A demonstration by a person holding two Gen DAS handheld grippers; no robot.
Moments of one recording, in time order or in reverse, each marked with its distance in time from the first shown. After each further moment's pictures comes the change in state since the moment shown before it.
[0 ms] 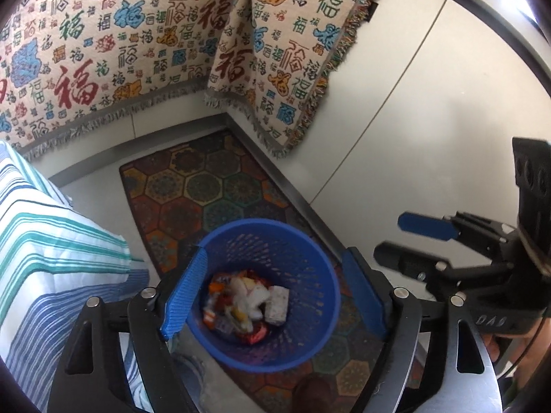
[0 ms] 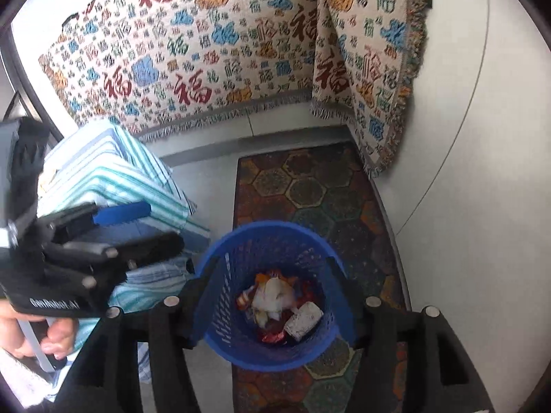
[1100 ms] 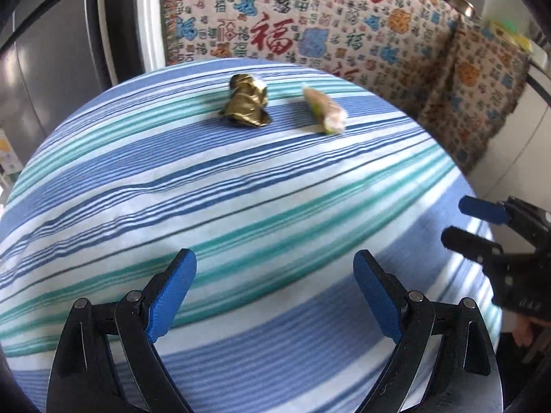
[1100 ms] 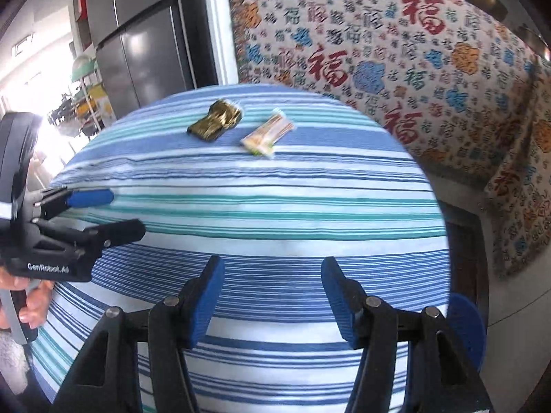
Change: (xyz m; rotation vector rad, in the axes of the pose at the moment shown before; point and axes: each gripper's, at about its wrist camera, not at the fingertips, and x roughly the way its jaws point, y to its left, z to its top) left arm -0.272 0.269 -0.195 -0.328 -0.116 0.500; right arm -0.001 0.377 -0.045 -0.450 -0.054 0.222
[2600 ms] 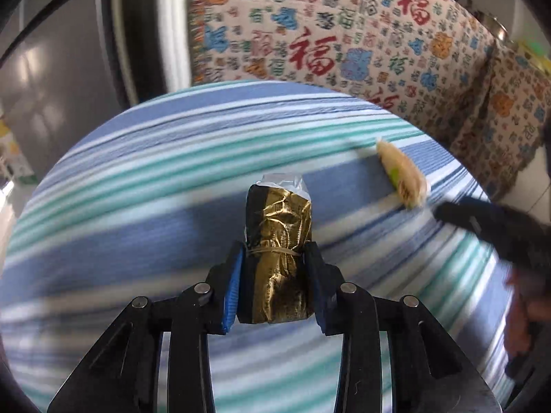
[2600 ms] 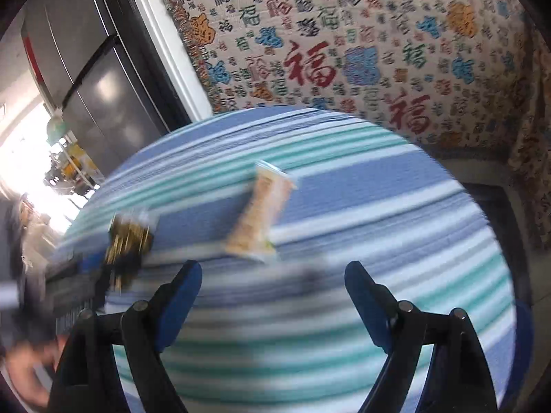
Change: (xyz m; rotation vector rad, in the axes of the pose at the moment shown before) left arm 0.024 0.057 0.053 -0.058 -0.043 0.061; right arm 0.091 -0.011 0.087 0.265 -0.027 0.081
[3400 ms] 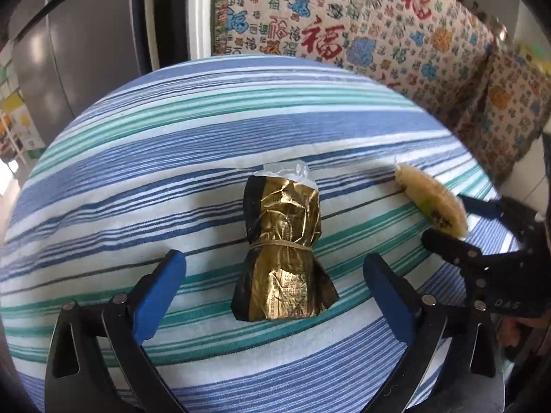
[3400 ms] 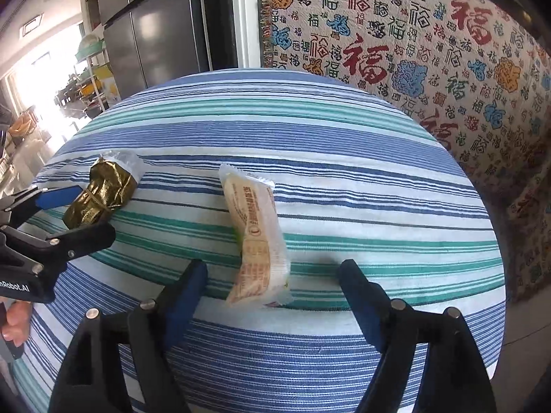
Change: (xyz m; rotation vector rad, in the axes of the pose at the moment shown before) left arm -0.028 0.005 -0.059 -0.010 0.045 0.025; right arm -0.028 0.032 -0.067 -0.336 0.068 -0.076
